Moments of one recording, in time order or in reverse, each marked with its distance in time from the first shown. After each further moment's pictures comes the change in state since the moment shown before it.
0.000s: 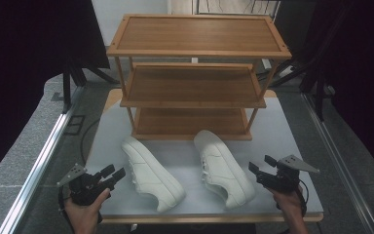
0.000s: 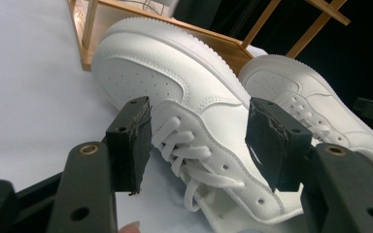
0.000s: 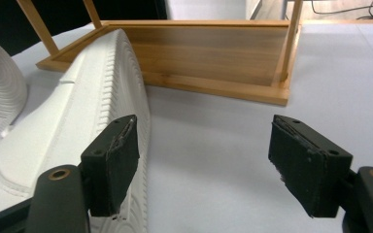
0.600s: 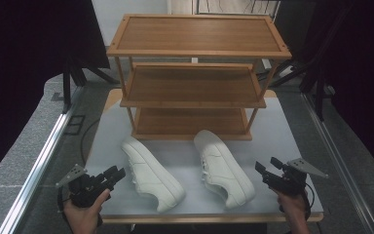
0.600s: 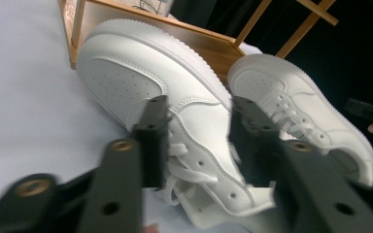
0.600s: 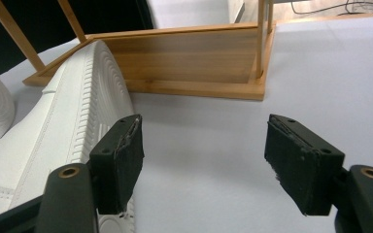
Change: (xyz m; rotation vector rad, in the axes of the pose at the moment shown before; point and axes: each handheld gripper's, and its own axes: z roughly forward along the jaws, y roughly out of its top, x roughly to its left) left arm -0.017 0.005 -0.010 0.022 -0.004 0.001; right arm -0.009 -0.006 -0.011 -0.040 -0.047 0.065
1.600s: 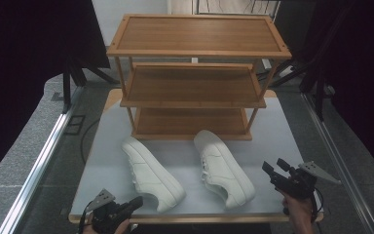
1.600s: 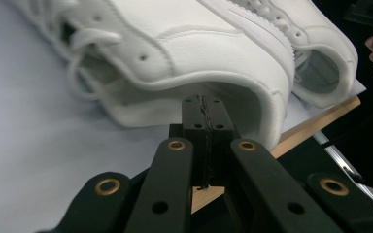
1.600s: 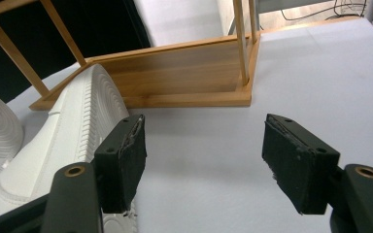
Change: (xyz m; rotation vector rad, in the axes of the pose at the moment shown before) left arm -0.047 -0.063 0.018 0.209 -0.059 0.055; right arm -0.009 -0.001 -0.018 -0.061 -0.011 0.082
